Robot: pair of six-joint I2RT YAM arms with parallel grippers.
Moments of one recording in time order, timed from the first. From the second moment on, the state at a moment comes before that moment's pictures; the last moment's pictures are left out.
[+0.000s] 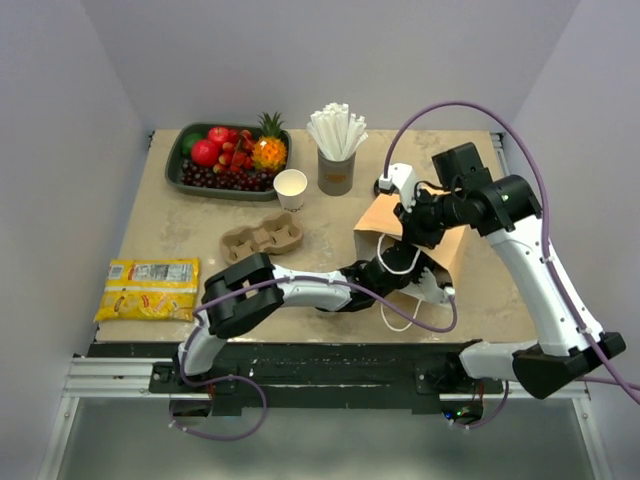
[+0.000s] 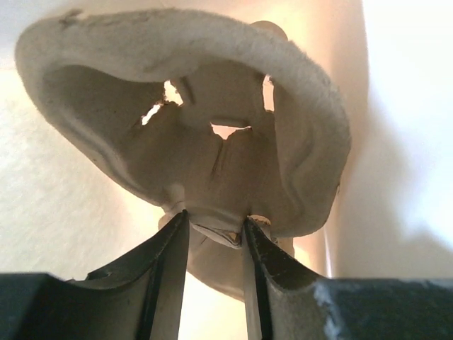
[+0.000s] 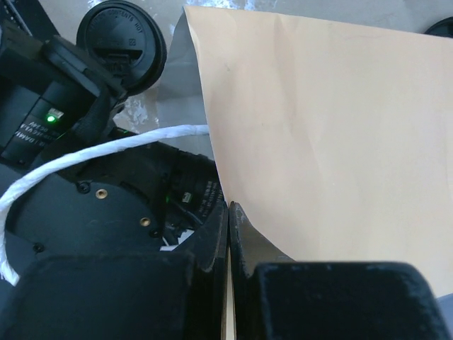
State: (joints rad) left arm -1.21 2.09 1.38 0.56 -0.31 1.40; right arm 0.43 1.28 1.63 -1.35 -0.35 -0.52
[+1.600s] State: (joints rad) left arm -1.22 2.19 1.45 0.90 -0.66 1.58; right arm 0.26 1.45 1.85 -1.34 -0.61 -0.42
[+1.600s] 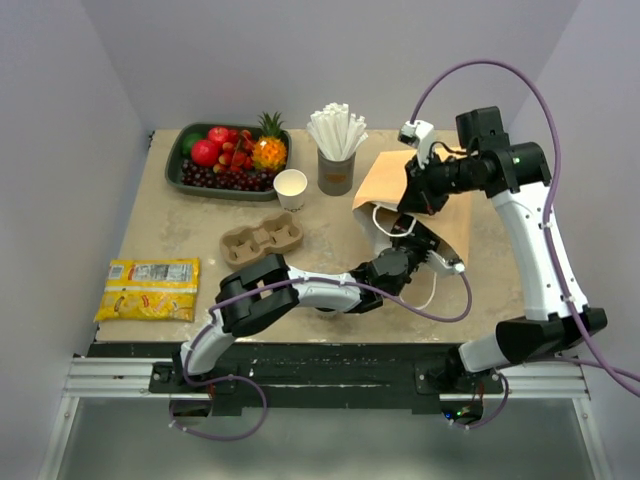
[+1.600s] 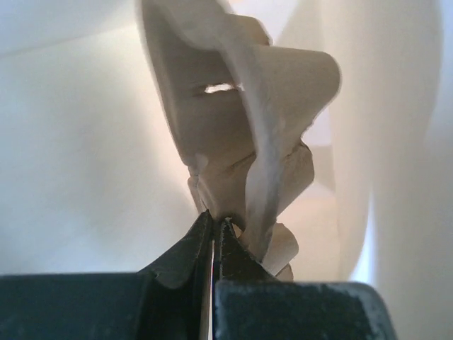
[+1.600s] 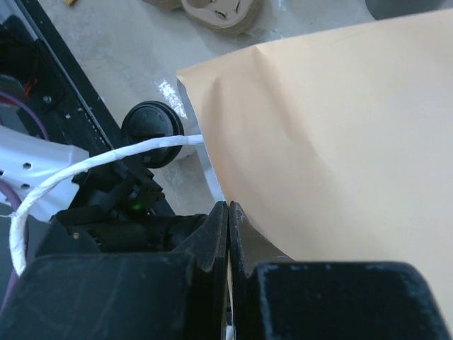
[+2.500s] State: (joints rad) left arm -1.26 2.06 1.31 0.89 -0.72 1.48; right arm -0.02 1.52 1.83 -1.25 -0.94 -0.16
